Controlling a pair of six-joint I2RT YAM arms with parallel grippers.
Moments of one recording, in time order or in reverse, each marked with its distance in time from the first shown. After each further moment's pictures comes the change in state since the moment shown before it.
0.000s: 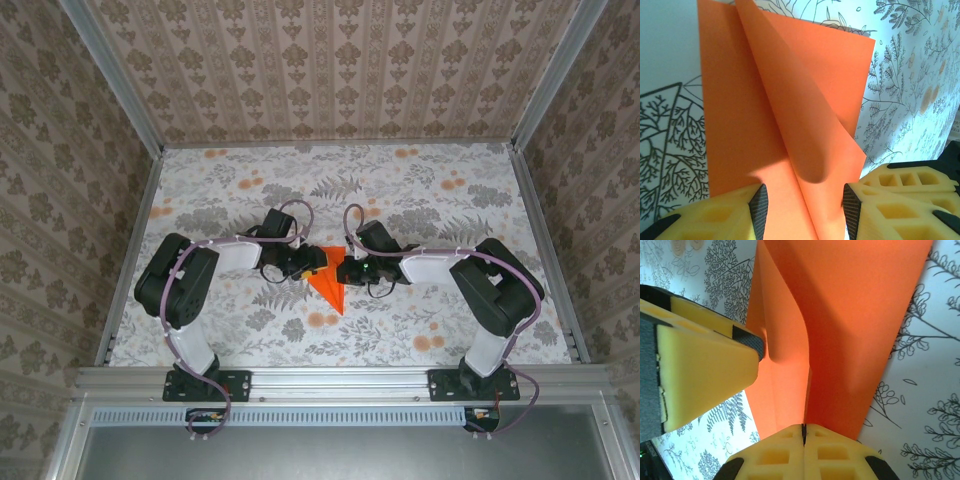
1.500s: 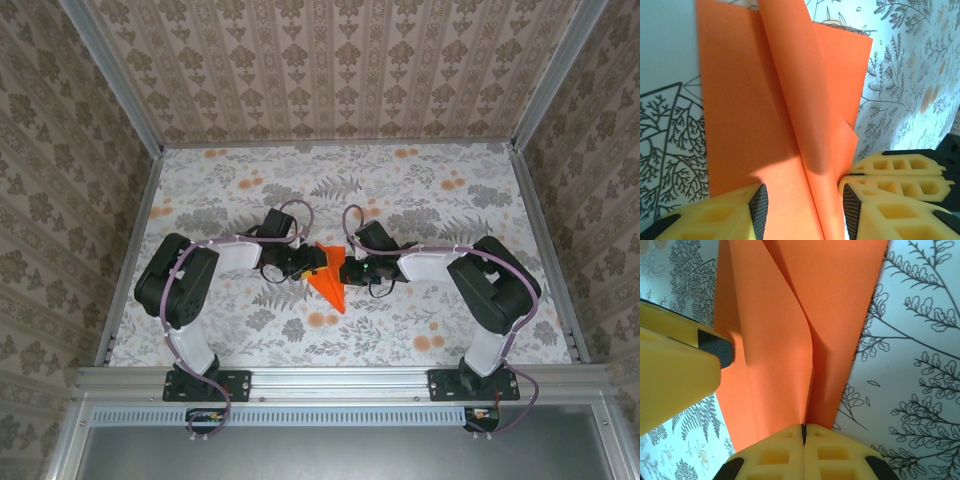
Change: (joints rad) left arm 0.000 0.000 0.000 0.000 0.000 0.000; right arm -0.001 0.018 0.022 -0.056 0.045 -0.019
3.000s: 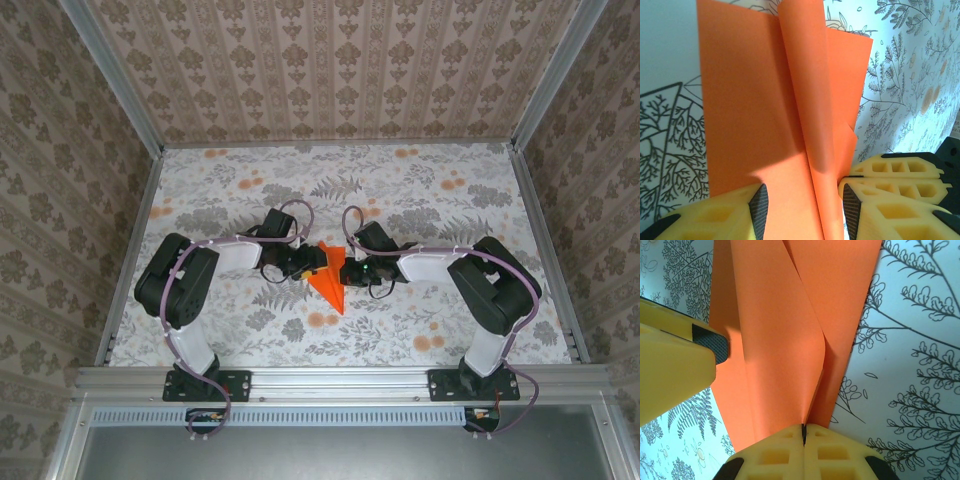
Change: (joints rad) left arm 0.000 0.000 0.003 -0.006 -0.004 0.000; right arm 0.008 -0.002 0.000 -0.018 0.015 0.003
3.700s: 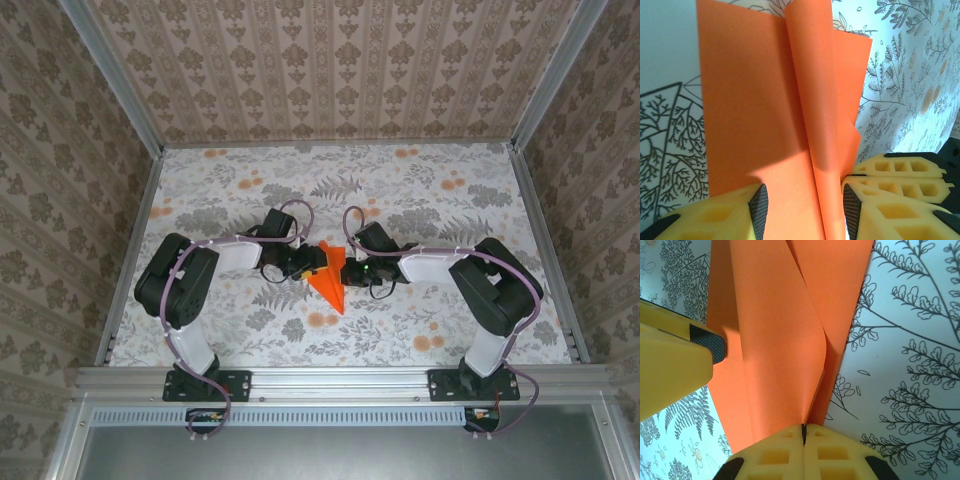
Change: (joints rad) left arm 0.000 0.000 0.000 0.000 0.000 0.000; right arm 0.000 -0.011 -0.008 0.000 0.015 0.000
